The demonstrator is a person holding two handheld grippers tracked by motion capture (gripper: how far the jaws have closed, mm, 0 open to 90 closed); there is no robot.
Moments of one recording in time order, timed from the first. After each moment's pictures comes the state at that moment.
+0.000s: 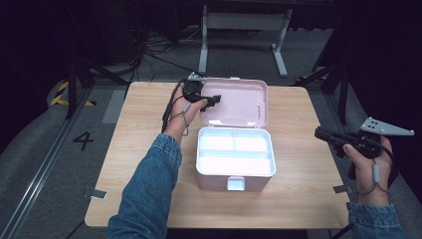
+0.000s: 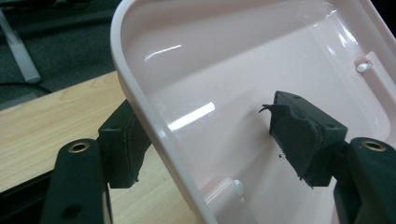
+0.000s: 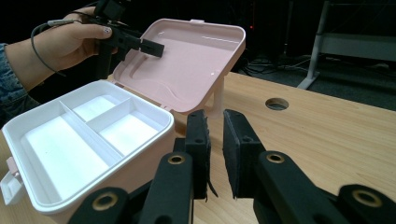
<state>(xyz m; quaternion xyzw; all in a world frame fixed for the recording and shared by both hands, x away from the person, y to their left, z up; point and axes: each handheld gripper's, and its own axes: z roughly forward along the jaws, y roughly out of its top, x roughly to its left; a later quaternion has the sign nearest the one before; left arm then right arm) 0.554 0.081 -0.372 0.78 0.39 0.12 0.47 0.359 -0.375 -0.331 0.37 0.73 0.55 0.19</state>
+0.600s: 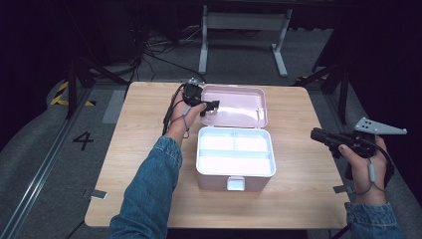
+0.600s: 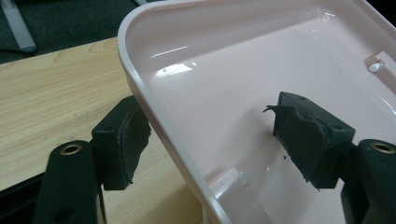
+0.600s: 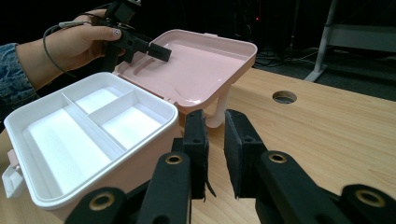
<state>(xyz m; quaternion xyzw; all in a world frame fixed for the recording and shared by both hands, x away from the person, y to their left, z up) 0.558 0.081 -0.392 0.78 0.43 0.09 0.45 0.364 -0.370 -0.337 0.37 0.74 0.54 0.18</state>
